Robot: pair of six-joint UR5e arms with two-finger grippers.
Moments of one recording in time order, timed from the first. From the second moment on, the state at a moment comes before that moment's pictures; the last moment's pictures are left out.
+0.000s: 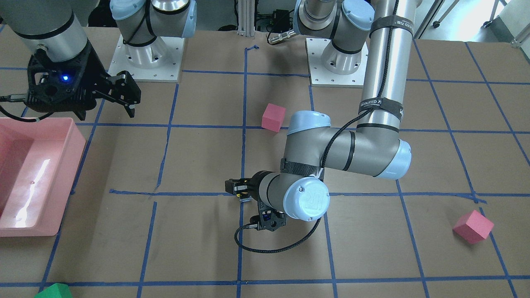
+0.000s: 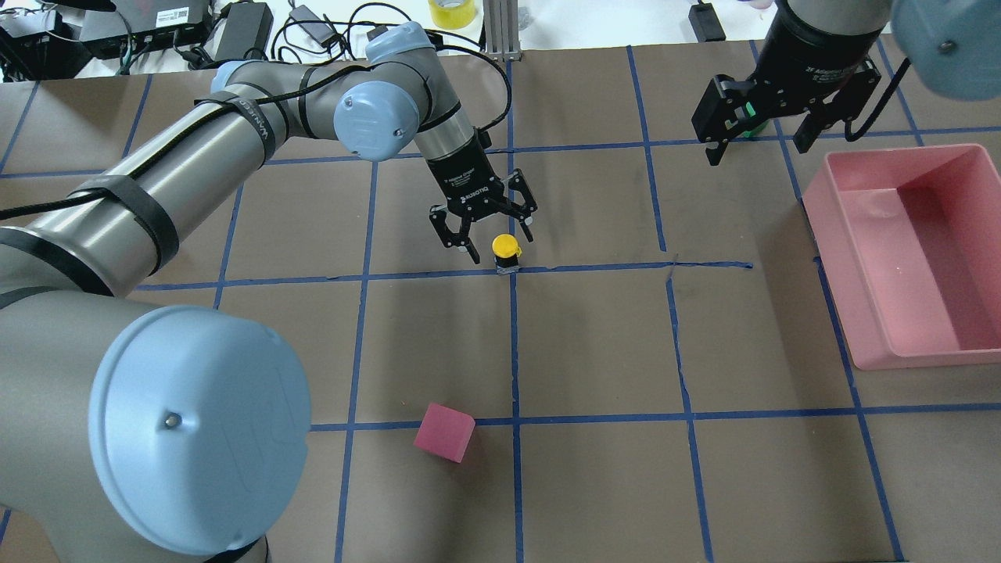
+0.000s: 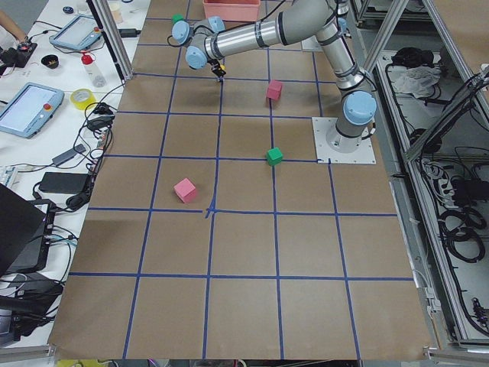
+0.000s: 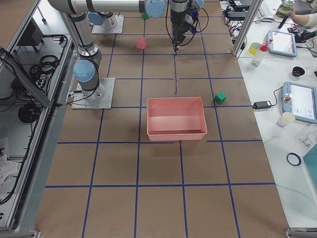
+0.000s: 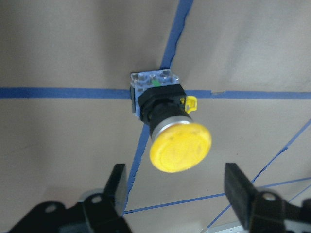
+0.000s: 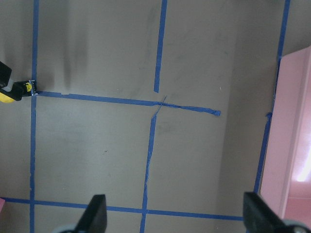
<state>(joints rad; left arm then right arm) -1.77 -2.23 -1.32 -1.59 1.12 -0.27 1.54 -1.52 1.51 -1.55 -1.58 -0.14</state>
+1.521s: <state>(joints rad) -1.59 -1.63 -1.50 -1.61 1.54 0.04 1.56 -1.53 1.51 -1.48 -1.54 0.00</state>
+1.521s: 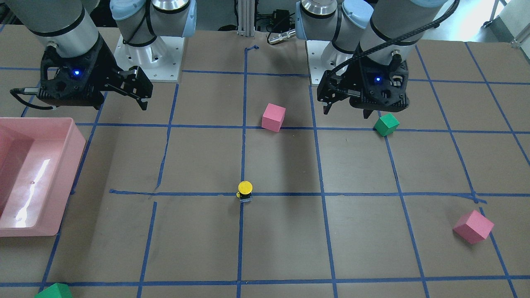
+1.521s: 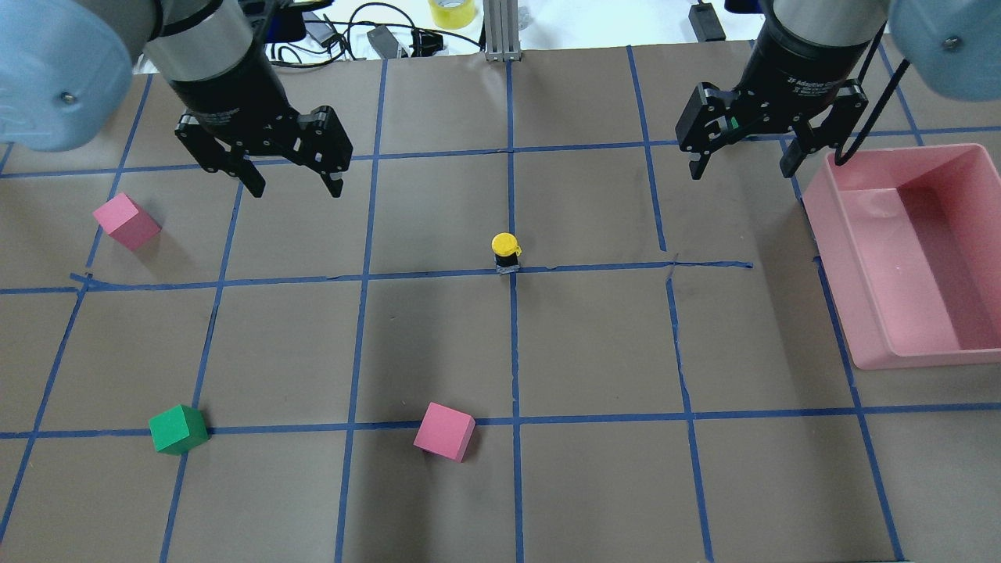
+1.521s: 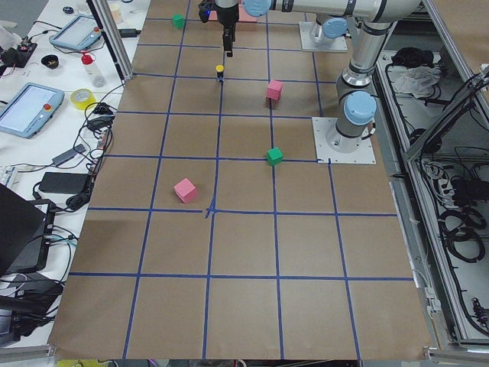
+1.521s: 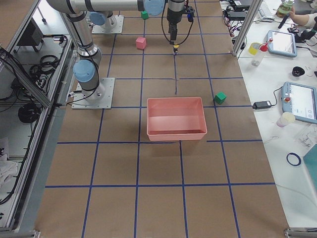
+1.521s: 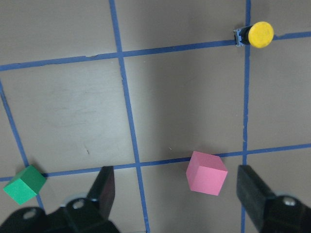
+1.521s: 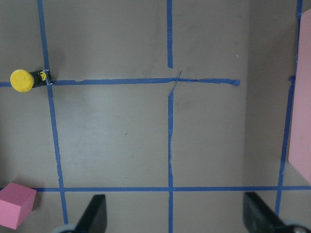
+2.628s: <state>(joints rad) -1.57 -1.60 -1.53 -1.54 1.54 0.06 1.56 -1.53 1.51 -1.48 -1.54 0.01</state>
